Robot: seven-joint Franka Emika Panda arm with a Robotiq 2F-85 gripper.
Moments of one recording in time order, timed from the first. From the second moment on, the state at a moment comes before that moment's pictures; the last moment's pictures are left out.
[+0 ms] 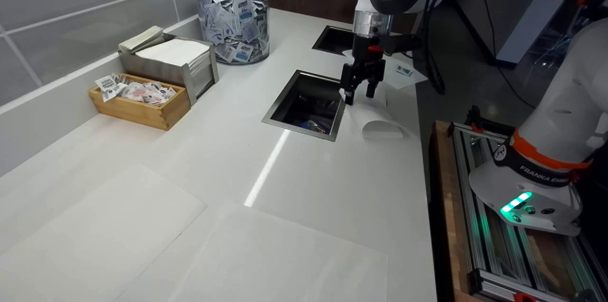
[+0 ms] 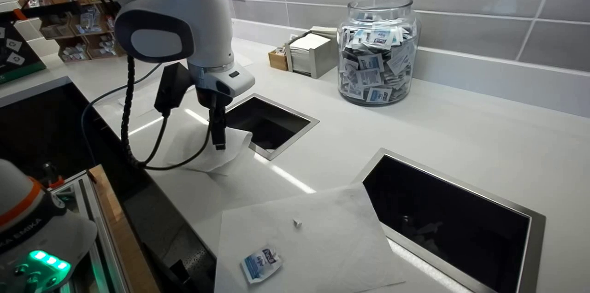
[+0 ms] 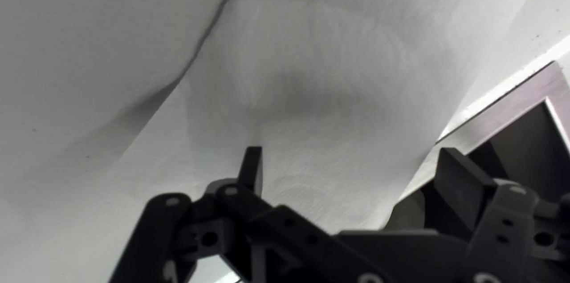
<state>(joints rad) -0.13 -0.06 -0.13 -2.61 0.24 2.38 0.05</state>
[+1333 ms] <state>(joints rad) -0.14 0.05 -0.13 -2.51 0.29 2.28 -0.03</state>
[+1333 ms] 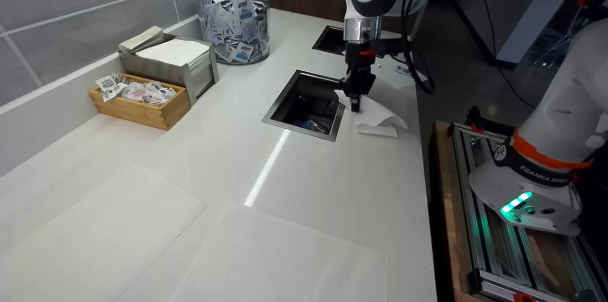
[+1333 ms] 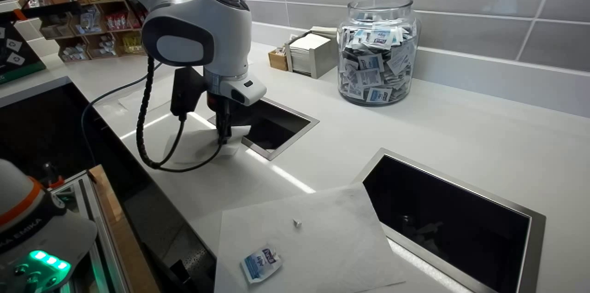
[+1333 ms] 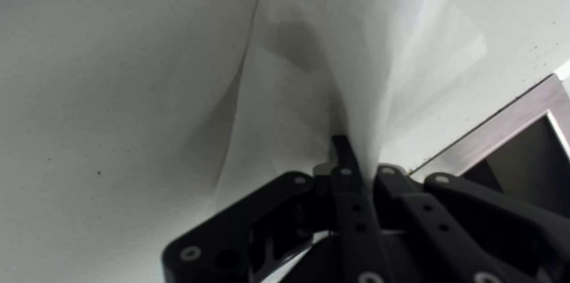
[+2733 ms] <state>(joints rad) -0.14 -0.10 -0.14 -2.47 0.28 2.35 -0.02</state>
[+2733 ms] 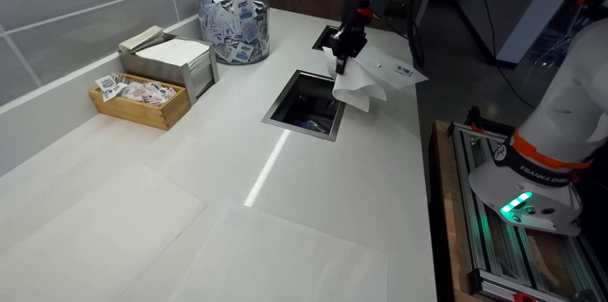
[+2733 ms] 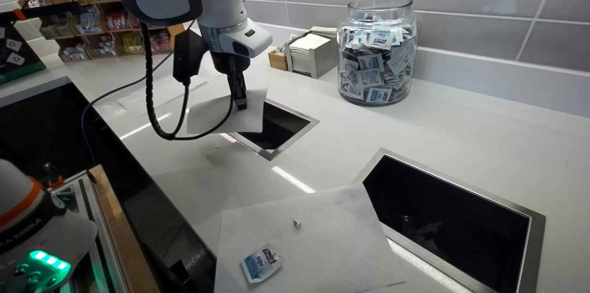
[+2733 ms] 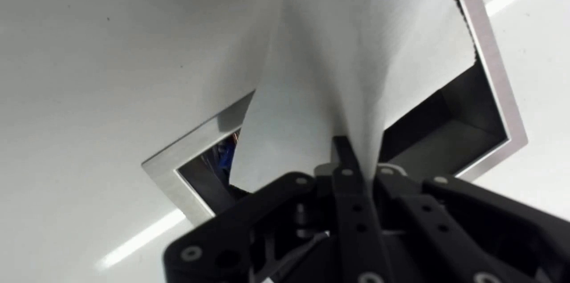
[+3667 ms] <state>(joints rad) -0.14 0.04 -0.15 -2.37 0.65 2.46 -0.08</state>
